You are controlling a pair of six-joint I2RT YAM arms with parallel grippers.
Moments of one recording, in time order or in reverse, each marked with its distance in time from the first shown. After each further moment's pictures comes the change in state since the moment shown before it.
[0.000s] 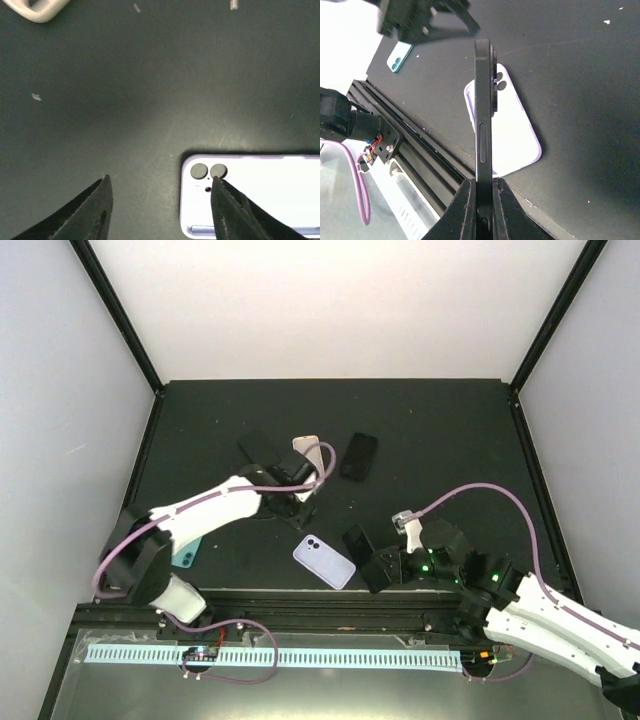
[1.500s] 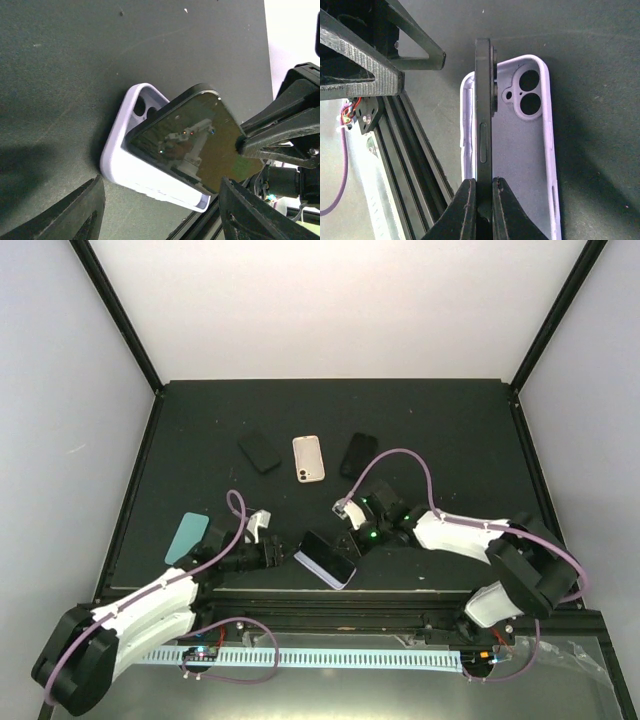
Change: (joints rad) left arm 0.208 -0.753 -0.940 0.807 0.501 -0.688; right arm -0.197 0.900 0.173 0.425 -0.487 -0.397
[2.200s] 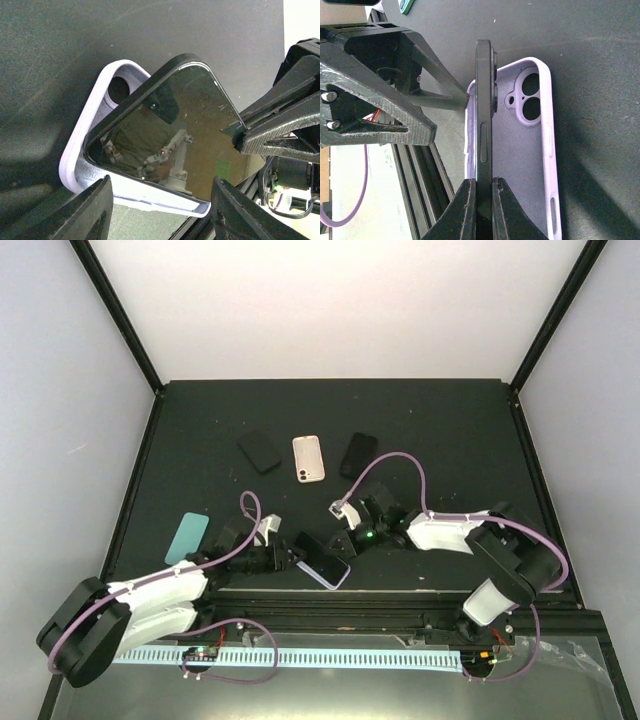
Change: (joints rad) left arm -0.102 0.197 0.011 0.144 -0.034 -0.049; right arm -0.003 0.121 -0.042 0.226 -0.093 0.097
